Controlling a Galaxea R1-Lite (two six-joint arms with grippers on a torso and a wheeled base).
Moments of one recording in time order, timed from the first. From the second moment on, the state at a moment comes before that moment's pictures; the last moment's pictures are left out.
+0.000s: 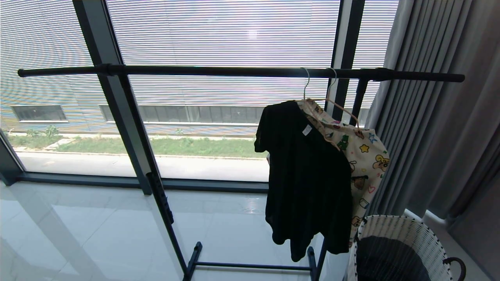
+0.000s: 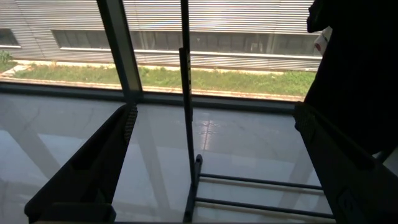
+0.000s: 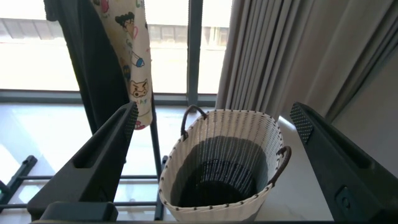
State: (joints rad) left arm 0.00 0.00 0.00 0.04 0.05 0.07; right arm 0.00 0.00 0.00 -0.01 0.01 0.01
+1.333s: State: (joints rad) left arm 0.00 0.00 0.00 0.04 0.05 0.07; right arm 0.00 0.00 0.00 -0.01 0.01 0.02
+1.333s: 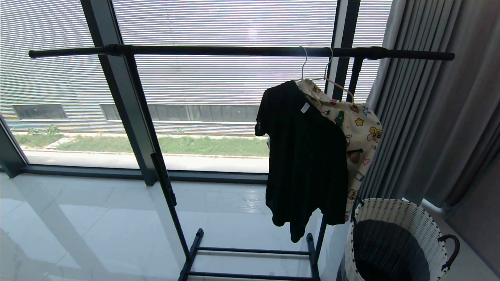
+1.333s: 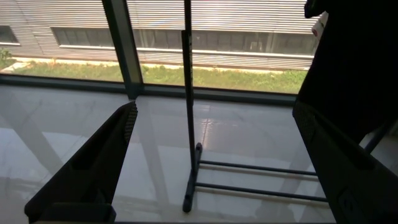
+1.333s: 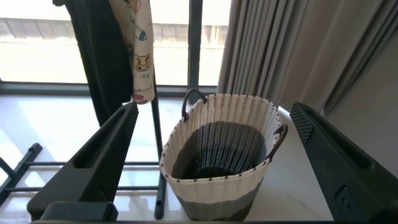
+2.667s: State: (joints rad) left arm 0.00 0.00 0.00 0.04 0.05 0.07; right arm 0.00 0.00 0.00 -0.01 0.01 0.02
